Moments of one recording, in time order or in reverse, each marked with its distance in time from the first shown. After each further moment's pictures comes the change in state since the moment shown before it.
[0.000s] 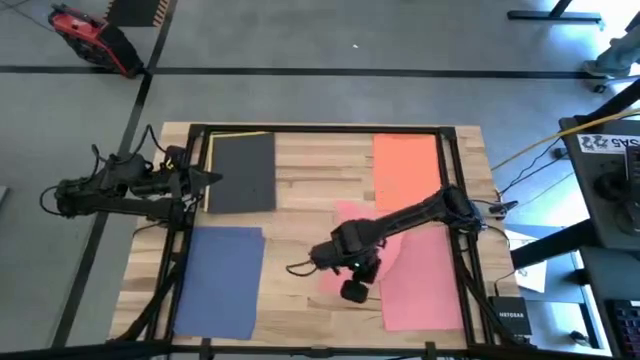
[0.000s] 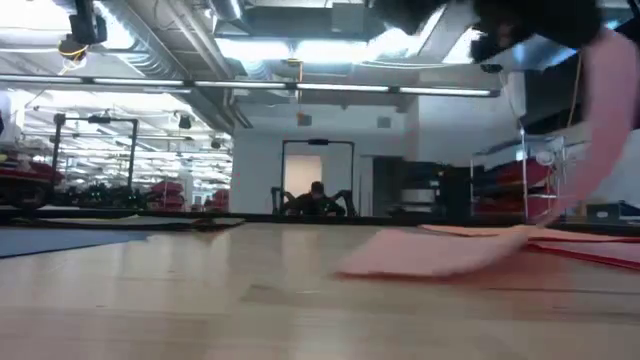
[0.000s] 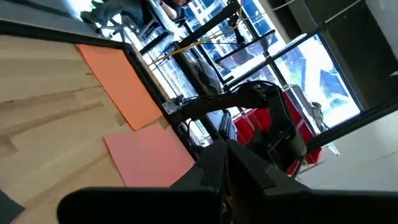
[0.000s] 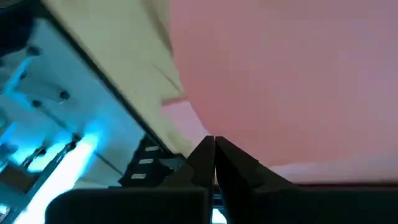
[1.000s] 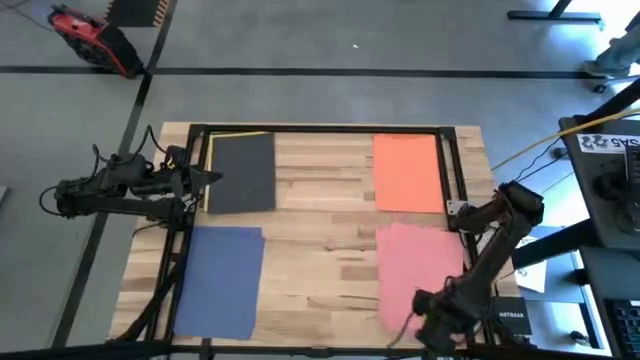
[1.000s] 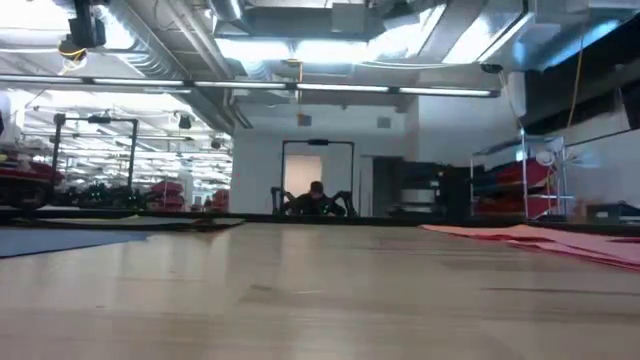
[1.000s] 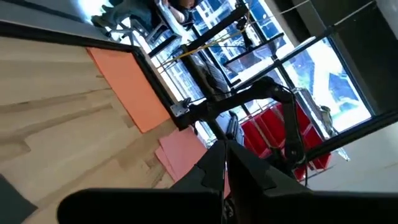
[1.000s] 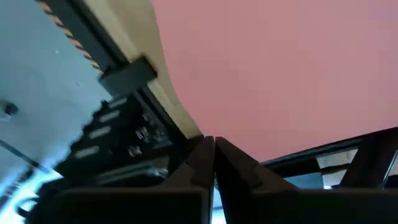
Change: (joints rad) left arm 0.000 0.000 0.000 -0.021 -0.026 0.004; right arm 0.645 -0.389 -0.559 0.379 0.076 0.663
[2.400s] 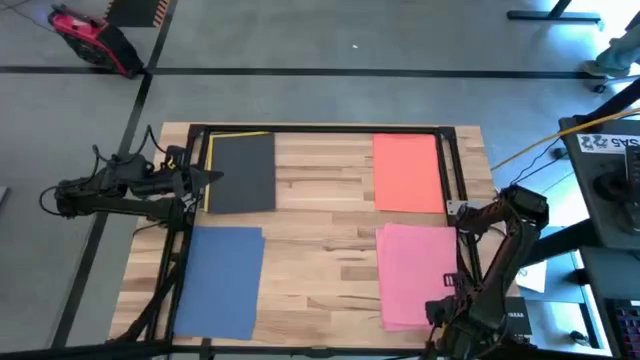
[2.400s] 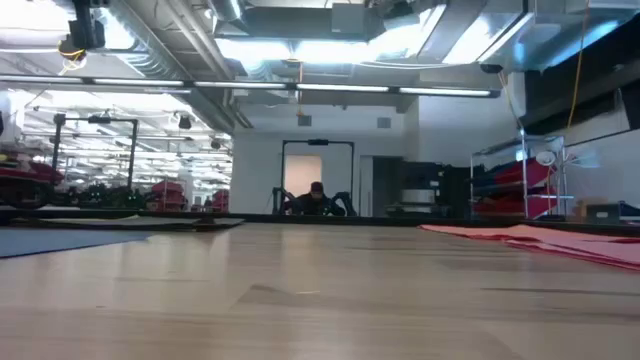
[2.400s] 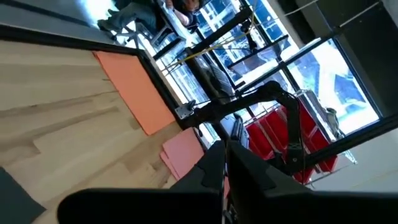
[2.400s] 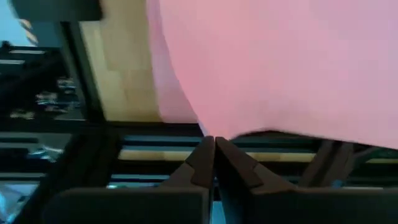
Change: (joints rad) left arm 0.000 0.000 0.000 -0.019 -0.024 0.004; right arm 0.118 0.006 -0.074 -0.053 0.139 -0.326
